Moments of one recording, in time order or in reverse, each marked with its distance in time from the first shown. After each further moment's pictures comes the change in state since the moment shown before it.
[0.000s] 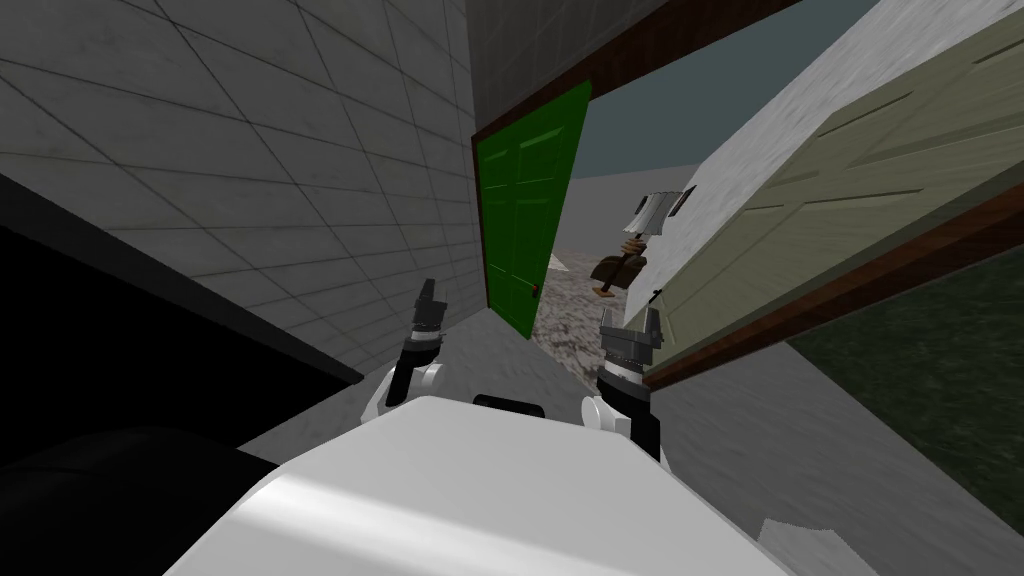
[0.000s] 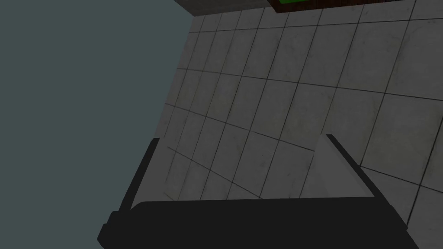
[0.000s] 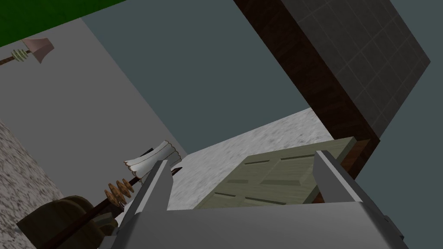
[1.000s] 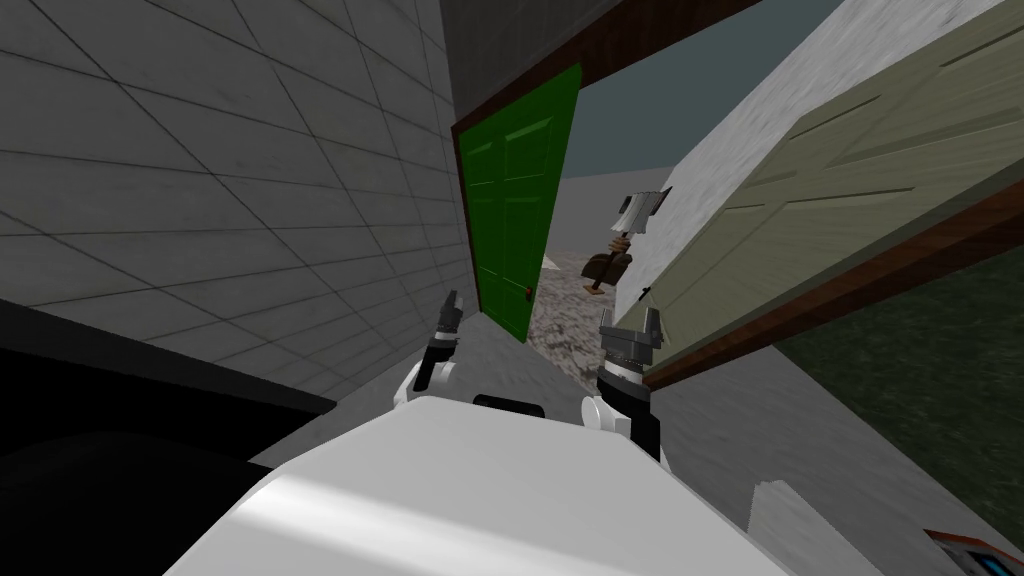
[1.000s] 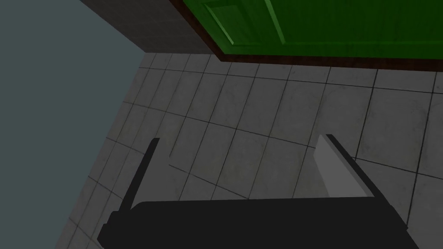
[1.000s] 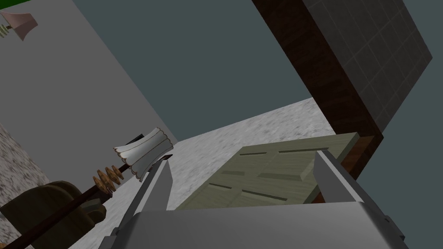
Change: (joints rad) arm -0.125 0.013 -0.042 0.307 0.003 -0.050 0.031
